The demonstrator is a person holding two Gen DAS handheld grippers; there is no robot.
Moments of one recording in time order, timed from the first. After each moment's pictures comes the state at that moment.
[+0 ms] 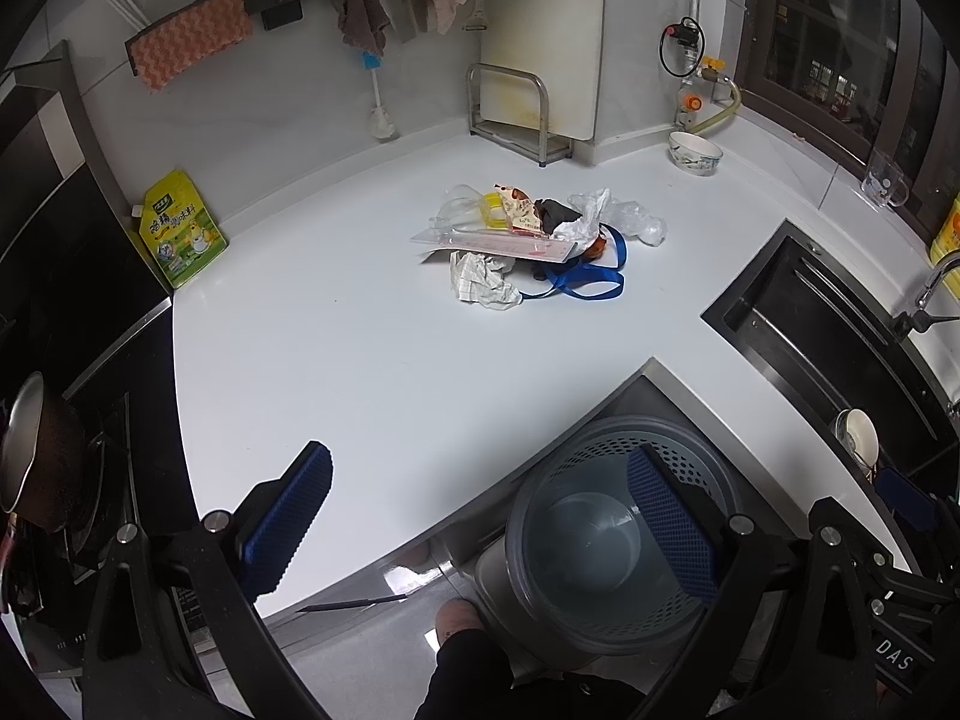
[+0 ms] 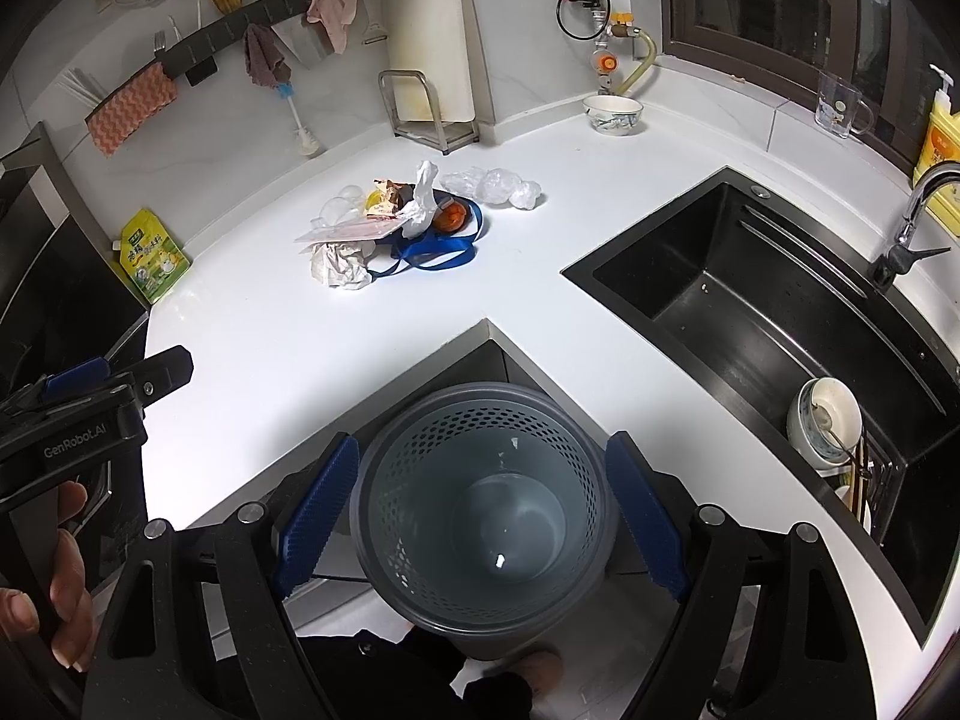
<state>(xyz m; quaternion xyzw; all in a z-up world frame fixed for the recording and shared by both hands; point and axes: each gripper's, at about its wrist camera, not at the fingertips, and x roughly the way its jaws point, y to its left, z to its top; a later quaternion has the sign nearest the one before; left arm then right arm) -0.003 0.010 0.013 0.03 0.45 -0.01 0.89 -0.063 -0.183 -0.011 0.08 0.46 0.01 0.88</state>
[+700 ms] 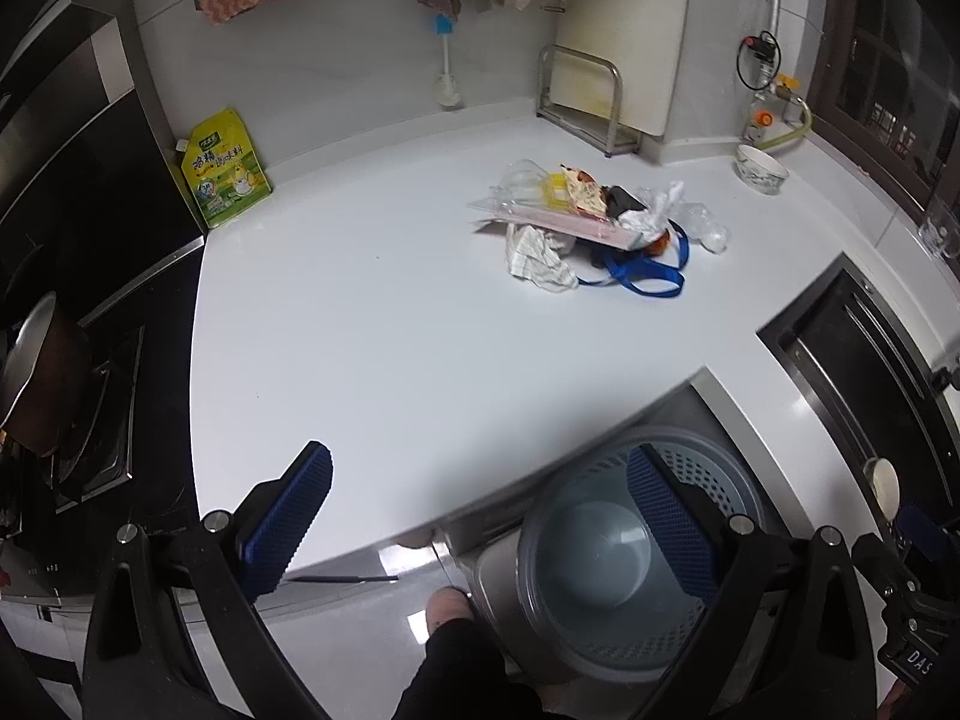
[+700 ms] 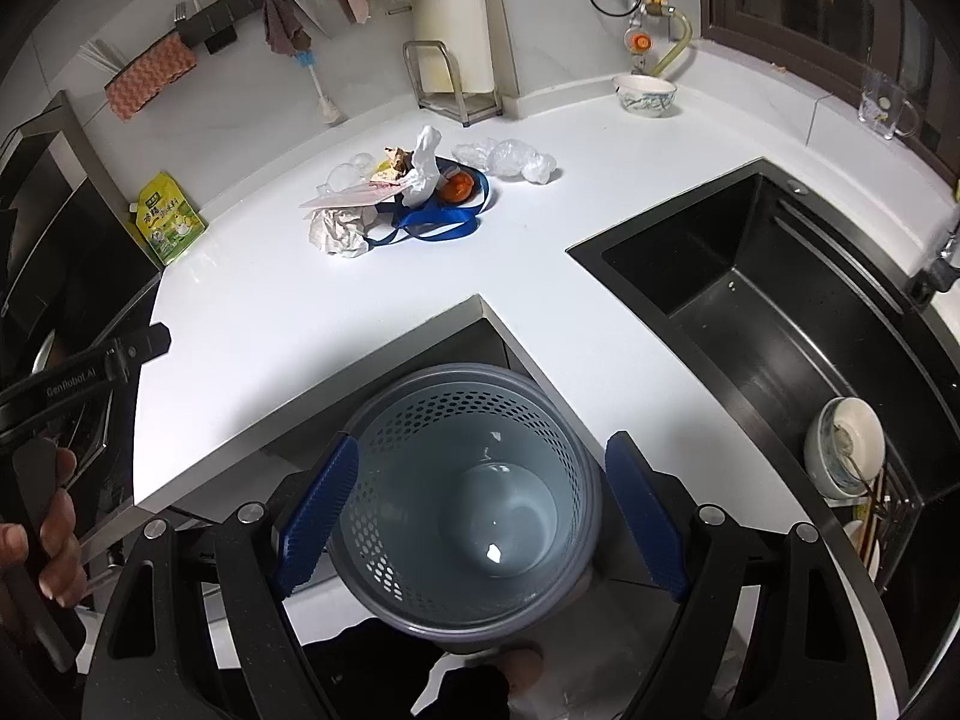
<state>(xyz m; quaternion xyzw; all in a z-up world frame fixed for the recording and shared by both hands) 0.006 0.026 -0.023 -0.01 0.46 0.06 0.89 -0.042 -0.220 -0.046 0.07 0.48 0.07 0.87</state>
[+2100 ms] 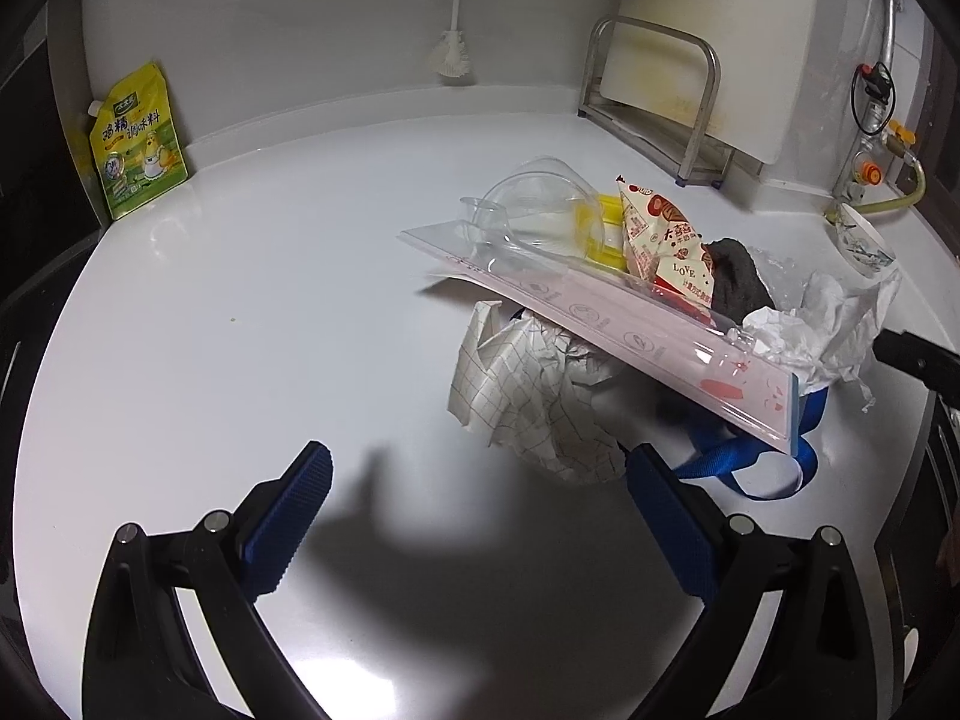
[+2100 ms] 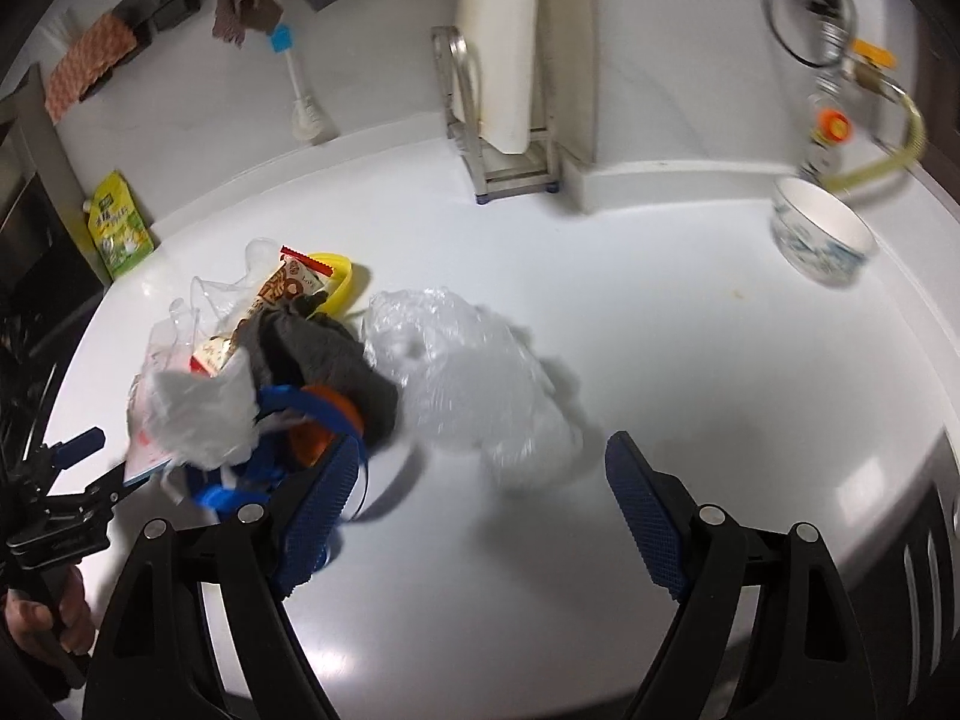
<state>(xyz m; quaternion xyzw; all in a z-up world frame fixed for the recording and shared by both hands) 0.210 0.015 -0.148 -0.07 0.43 0.10 0.89 0.316 -0.246 -0.118 -0.03 0.44 0.20 0.87</state>
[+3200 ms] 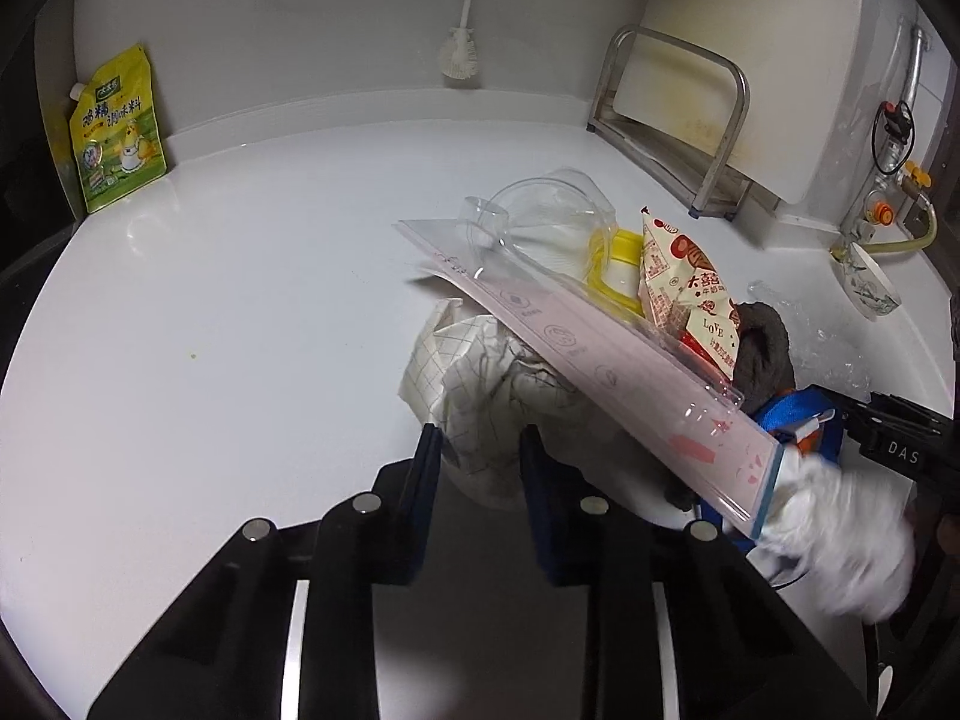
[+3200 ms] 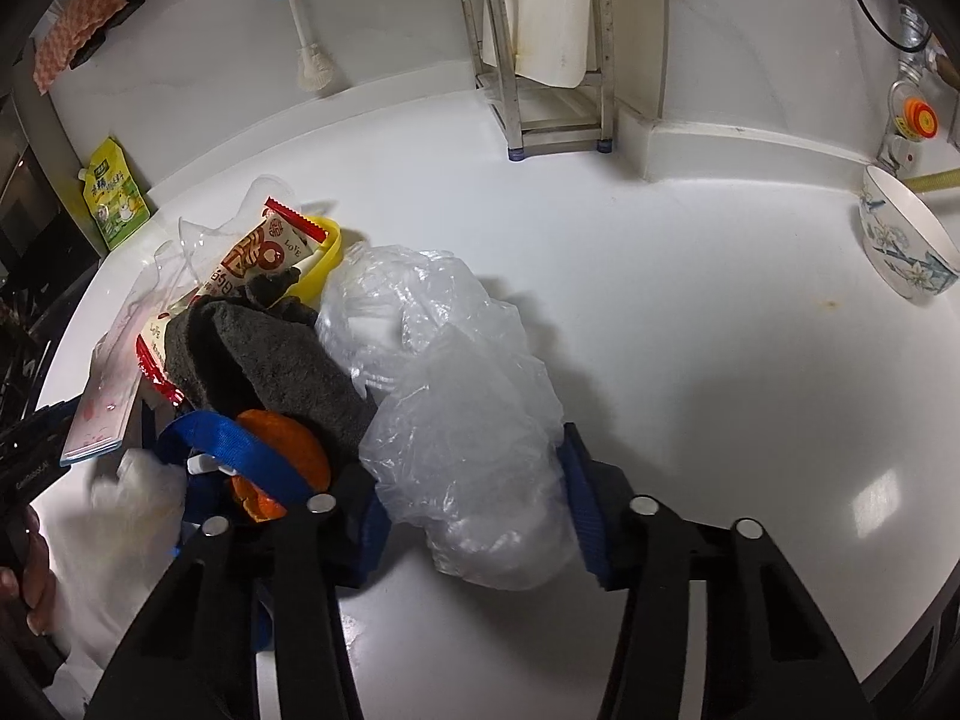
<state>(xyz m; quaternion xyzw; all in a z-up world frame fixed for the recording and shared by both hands) 0.243 0.032 -0.151 -0.11 0.42 0.09 0.89 0.359 -0.221 -0.164 -0.04 0.47 0.23 0.85</state>
